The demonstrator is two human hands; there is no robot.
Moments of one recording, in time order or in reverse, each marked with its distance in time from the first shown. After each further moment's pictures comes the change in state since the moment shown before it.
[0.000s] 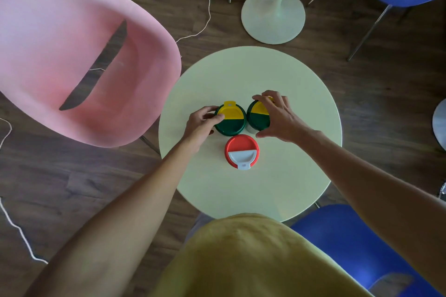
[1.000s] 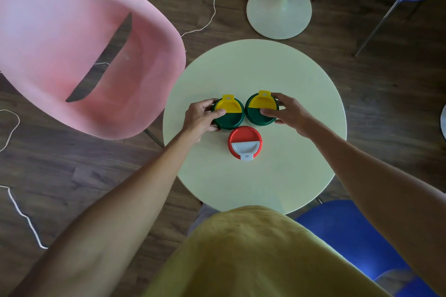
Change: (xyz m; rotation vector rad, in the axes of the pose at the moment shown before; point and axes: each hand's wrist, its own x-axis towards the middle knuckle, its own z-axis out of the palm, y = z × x) left_hand -0.012 0.007 -0.008 -0.101 -0.013 -0.027; right_hand 0.003 0.017 0.005 0.727 -0.067 0.393
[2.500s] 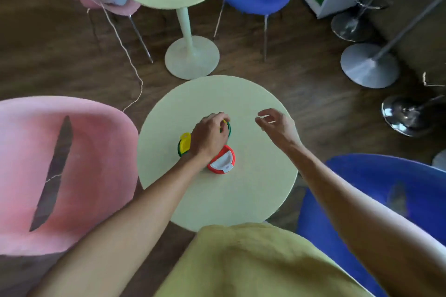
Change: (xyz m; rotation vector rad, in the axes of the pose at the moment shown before) left_hand -0.050 0.047 0.077 0.982 -0.218 0.896; right_hand -0.149 0.003 0.023 0.126 0.801 -0.021
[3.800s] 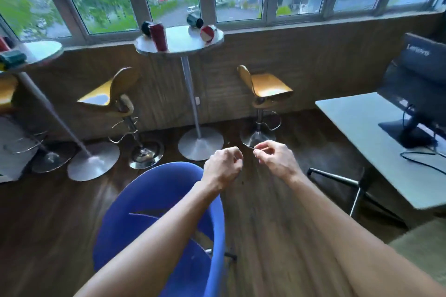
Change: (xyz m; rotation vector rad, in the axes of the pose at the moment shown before) left_hand -0.491 0.624 0.297 0.056 -0.804 1.158; right_hand -0.639 0.355 -0.446 0.266 1.212 0.545
